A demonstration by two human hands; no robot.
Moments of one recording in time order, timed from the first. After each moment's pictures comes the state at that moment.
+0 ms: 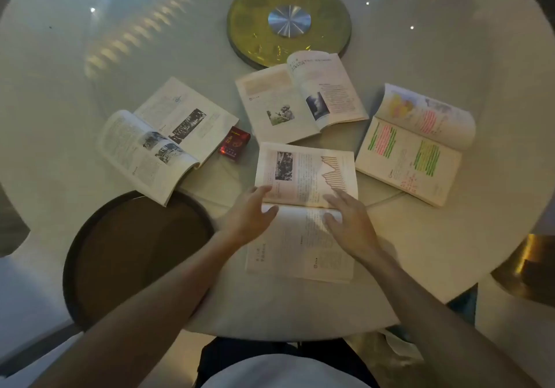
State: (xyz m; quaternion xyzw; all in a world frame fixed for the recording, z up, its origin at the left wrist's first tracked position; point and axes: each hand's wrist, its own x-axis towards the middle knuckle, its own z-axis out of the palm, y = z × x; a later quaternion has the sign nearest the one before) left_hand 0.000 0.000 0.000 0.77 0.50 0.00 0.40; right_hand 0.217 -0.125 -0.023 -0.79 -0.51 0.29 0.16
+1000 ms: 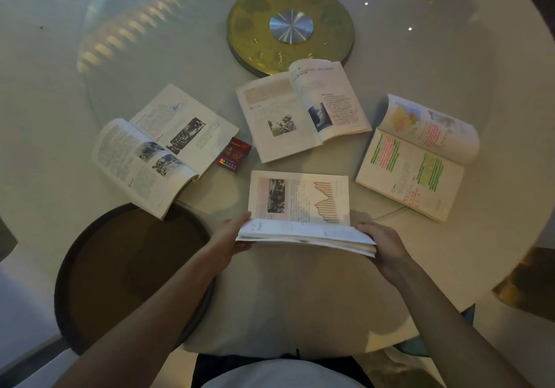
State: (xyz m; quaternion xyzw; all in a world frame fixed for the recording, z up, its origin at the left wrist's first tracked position) left_hand -0.033 0.020 -0.010 0.28 0.64 0.08 0.72; right_hand 0.256 -0.124 0.006 -0.73 0.01 0.54 0.43
